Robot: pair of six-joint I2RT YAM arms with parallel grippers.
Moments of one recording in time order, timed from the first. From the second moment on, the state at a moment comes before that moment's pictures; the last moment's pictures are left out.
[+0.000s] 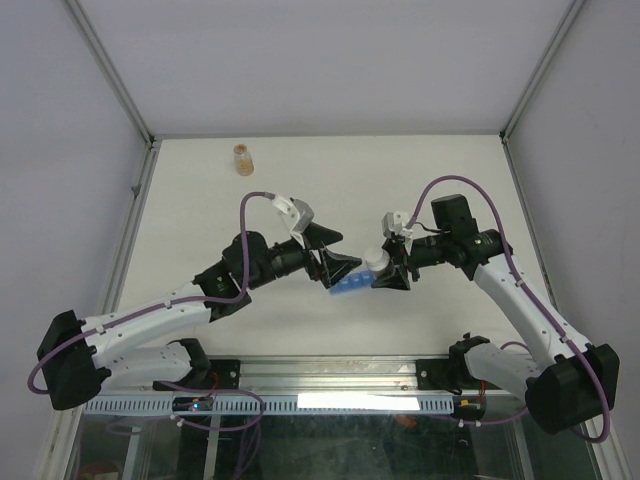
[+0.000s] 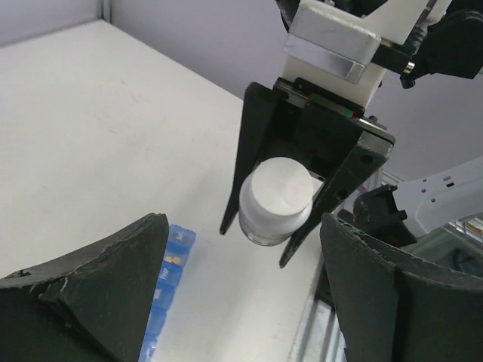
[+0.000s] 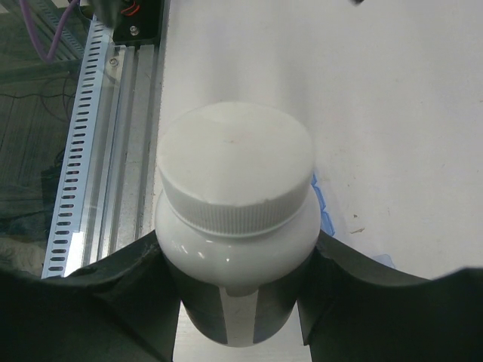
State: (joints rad) left arm -0.95 1.05 0.70 0.43 0.18 -0.33; right arm 0.36 1.06 0.89 -0.75 -1.08 -0.78
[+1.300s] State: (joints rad) left arm -1.09 1.27 0.91 0.27 0.10 -0.18; right arm 0.36 1.06 0.89 -0.74 -1.08 -0.78
